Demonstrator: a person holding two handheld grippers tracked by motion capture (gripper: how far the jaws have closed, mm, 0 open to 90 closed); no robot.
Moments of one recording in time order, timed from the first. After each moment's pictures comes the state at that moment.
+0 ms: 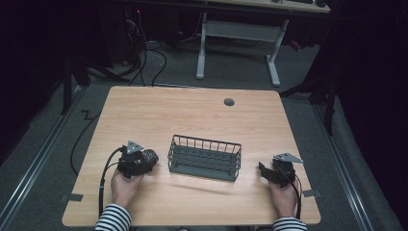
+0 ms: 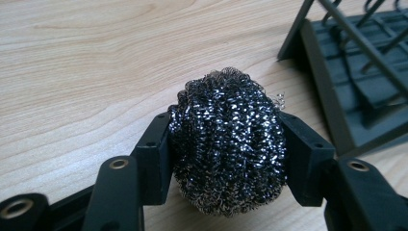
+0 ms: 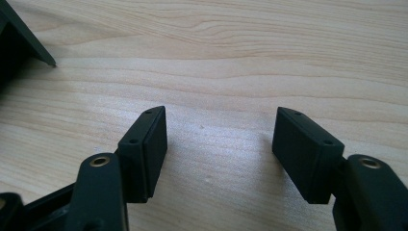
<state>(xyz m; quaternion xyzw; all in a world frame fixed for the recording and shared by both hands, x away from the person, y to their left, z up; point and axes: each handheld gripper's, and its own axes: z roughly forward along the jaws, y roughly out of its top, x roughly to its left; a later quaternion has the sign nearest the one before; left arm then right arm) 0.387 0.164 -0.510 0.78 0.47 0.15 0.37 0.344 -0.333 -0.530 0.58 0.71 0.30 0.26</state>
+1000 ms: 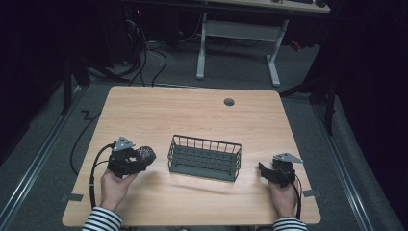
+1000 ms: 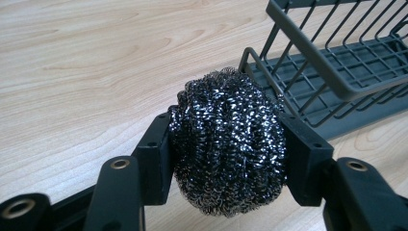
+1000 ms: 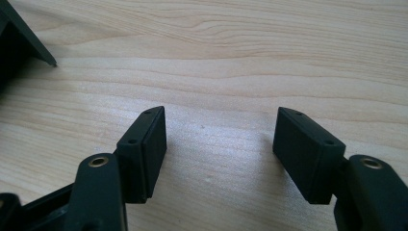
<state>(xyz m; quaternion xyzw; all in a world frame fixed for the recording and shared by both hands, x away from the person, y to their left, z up) 0.370 0.176 -0.461 0.79 0.44 0.13 0.41 0.344 -0.332 -0.530 0.58 0.71 0.30 0.26</state>
